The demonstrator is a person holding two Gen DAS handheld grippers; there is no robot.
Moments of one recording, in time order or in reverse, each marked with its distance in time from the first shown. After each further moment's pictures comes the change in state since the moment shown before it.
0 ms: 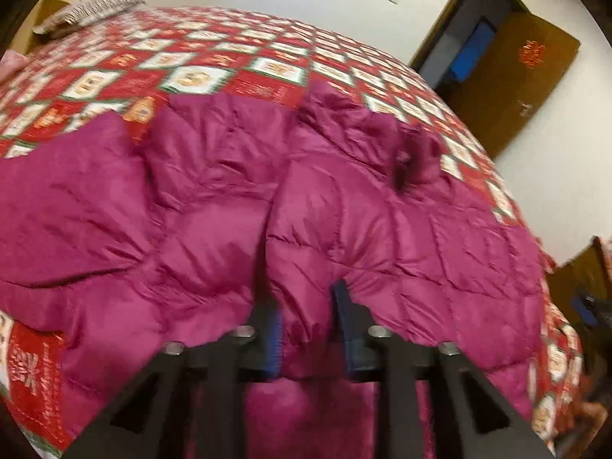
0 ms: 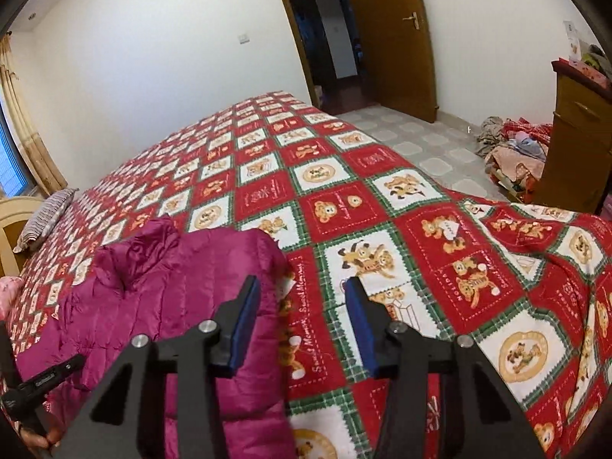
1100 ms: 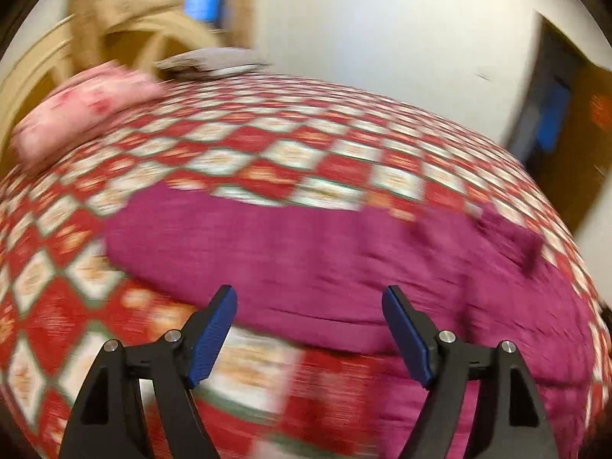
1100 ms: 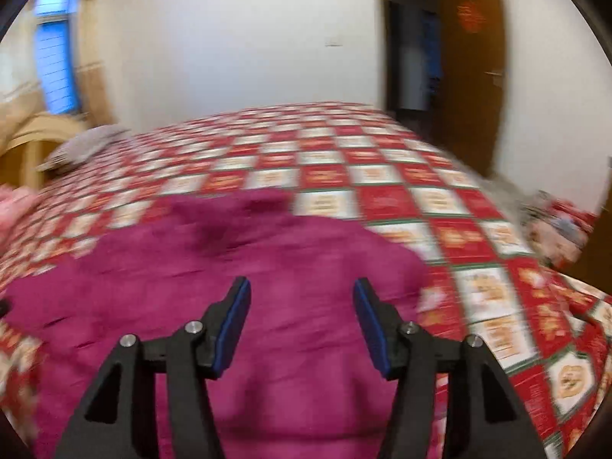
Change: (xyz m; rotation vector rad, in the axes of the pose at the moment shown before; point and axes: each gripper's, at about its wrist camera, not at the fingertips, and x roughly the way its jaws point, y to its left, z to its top) left arm -0.147 0.163 -0.009 -0.165 -0.303 0.435; right arm -0.001 0.142 -0.048 -0.331 -0.037 0.136
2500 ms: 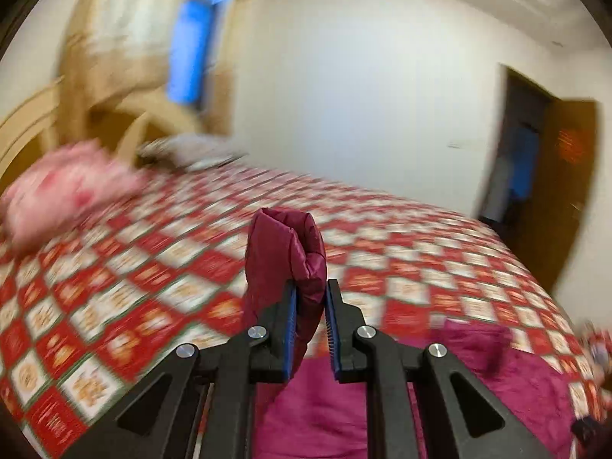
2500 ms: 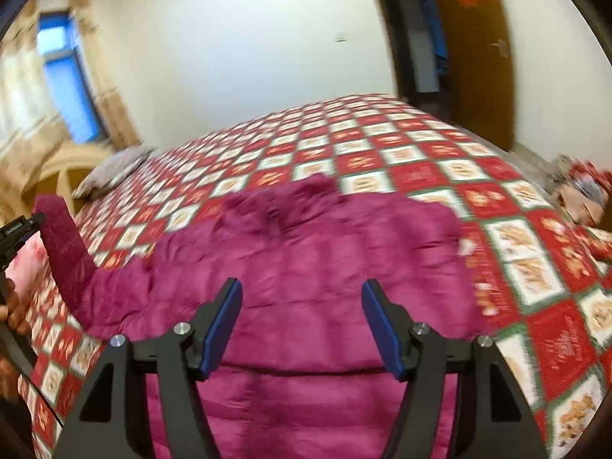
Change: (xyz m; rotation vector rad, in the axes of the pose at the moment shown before) left arm -0.048 -0.087 0.080 0.111 -0.355 -0.185; right arm -0.037 -0.003 -0.024 0.172 -0.018 0.061
